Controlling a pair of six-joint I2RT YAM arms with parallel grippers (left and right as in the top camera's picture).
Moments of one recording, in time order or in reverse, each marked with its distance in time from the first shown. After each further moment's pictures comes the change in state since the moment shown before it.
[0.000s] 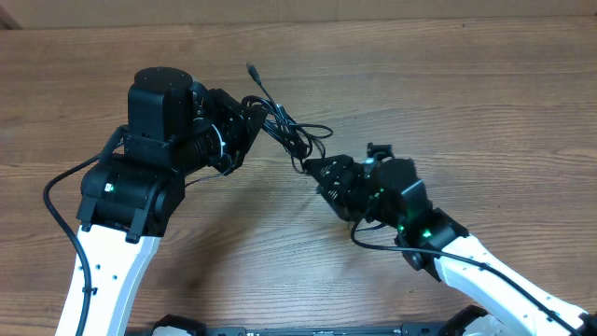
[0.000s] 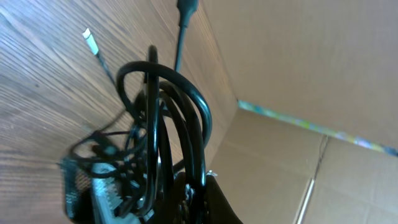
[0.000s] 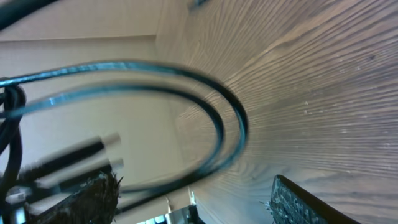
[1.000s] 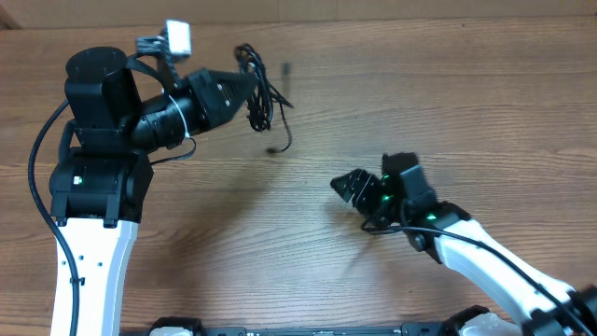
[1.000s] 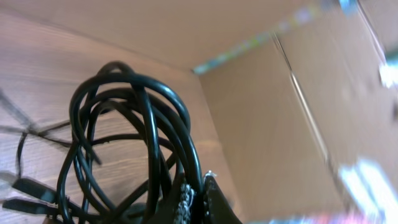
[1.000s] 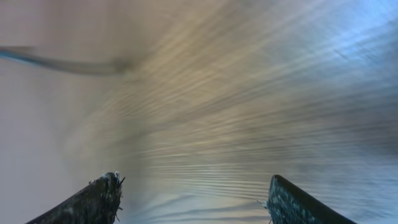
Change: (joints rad) left arm 0.212 0.014 -0.006 0.258 0.481 0.712; right arm -0.167 0.069 0.008 -0.308 -0.020 -0.367
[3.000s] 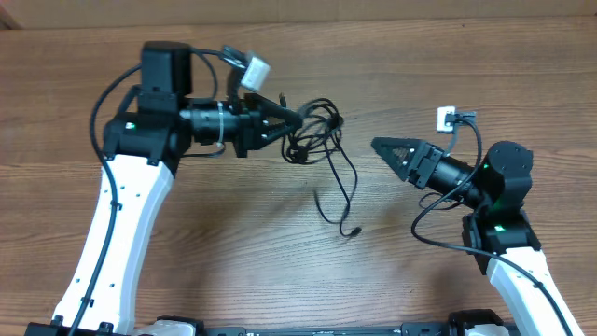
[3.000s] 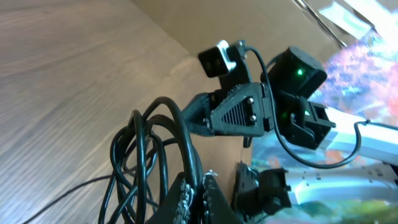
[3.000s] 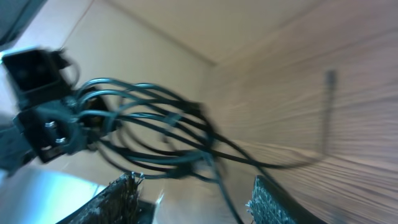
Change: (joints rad) left arm -0.090 0.219 0.000 -0.182 0.315 0.761; right arm -0.361 -0.261 -0.008 0.378 -0.544 -0.182
